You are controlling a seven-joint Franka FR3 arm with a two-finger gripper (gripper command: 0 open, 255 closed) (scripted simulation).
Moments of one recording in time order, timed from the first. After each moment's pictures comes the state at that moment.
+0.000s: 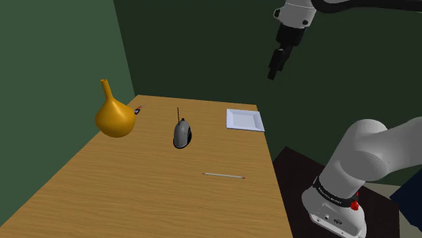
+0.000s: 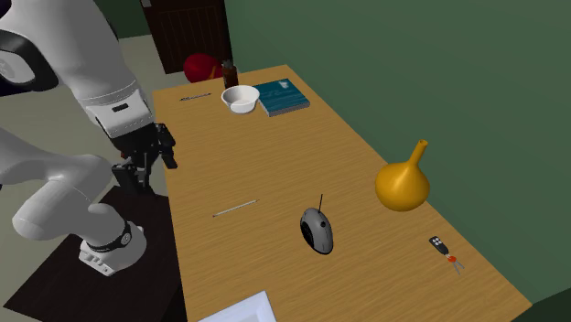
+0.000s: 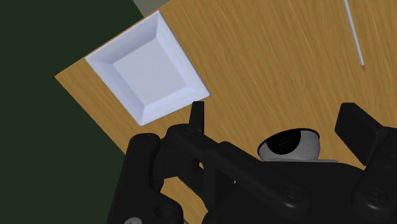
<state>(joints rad) 0.01 -0.79 0.04 -2.29 -0.04 1.63 -0.11</state>
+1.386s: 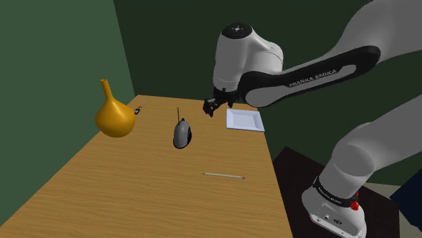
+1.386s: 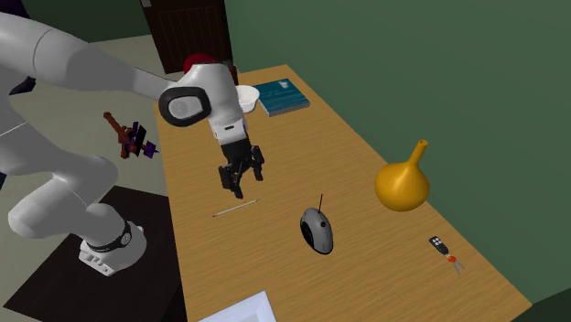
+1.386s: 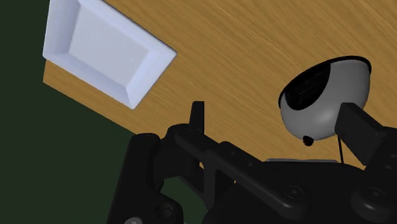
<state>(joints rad) -0.22 -0.43 0.64 -2.41 -0.19 2.23 0.77</state>
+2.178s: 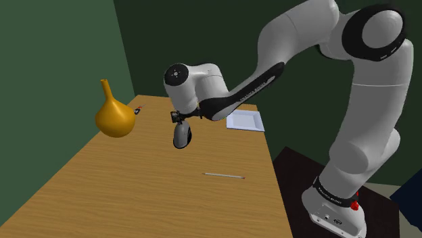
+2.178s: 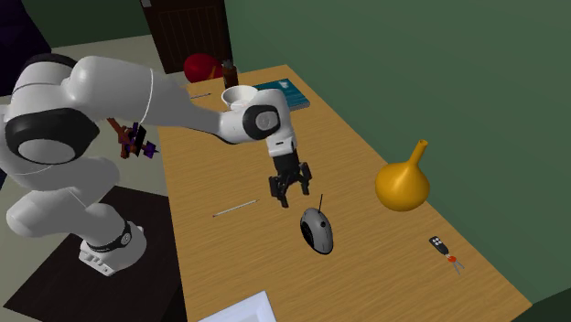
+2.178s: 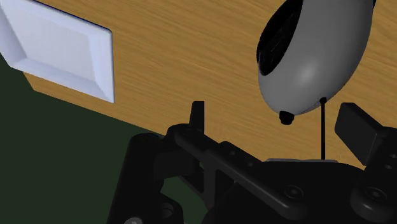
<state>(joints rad) -0.30 0.31 0.89 -1.98 -0.98 2.01 1.61</state>
